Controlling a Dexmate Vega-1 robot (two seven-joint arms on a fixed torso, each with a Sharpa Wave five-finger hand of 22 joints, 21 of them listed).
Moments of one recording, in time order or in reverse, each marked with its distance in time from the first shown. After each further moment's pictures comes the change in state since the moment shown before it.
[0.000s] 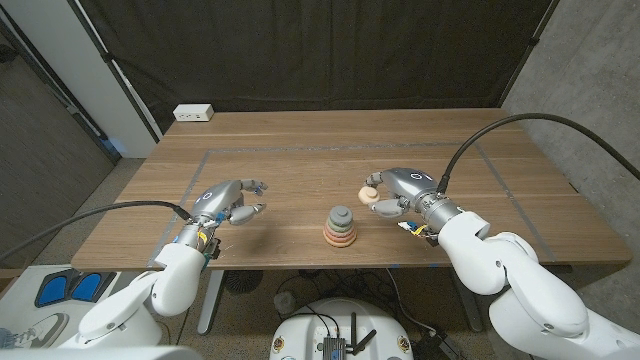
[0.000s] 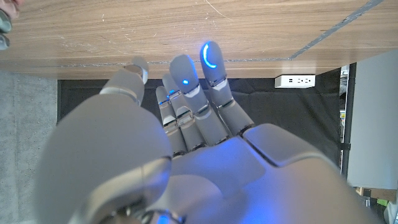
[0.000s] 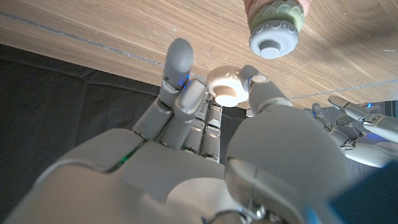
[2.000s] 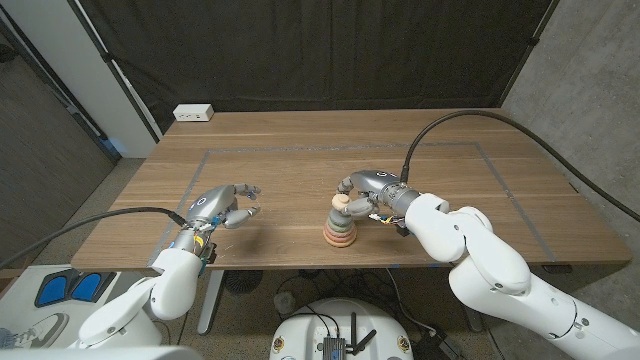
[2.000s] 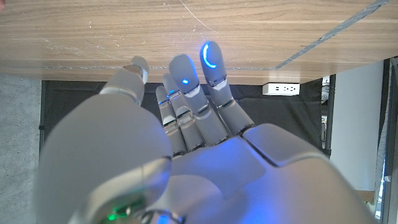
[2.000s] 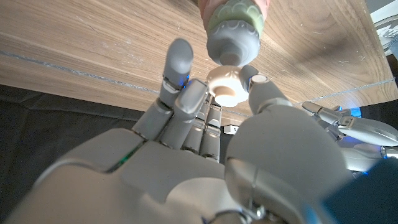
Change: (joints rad) left arm 0.011 -0.036 -0.012 0.028 -0.012 0.001 0.008; left_hand 0.000 0.000 0.004 0.004 0.000 0.002 -0.002 0.000 0.005 0.002 0.002 0.000 0.002 0.000 0.000 0.000 -0.014 0.000 0.000 0.000 -0.002; right arm 0.239 0.152 -0.147 0.125 0.023 0.050 0.236; right_hand 0.000 0.000 0.004 -0.004 0.008 0.000 0.000 -0.010 -0.005 0.008 -0.009 -0.012 0.001 -0.008 0.000 0.000 -0.002 0.000 0.000 0.000 0.000
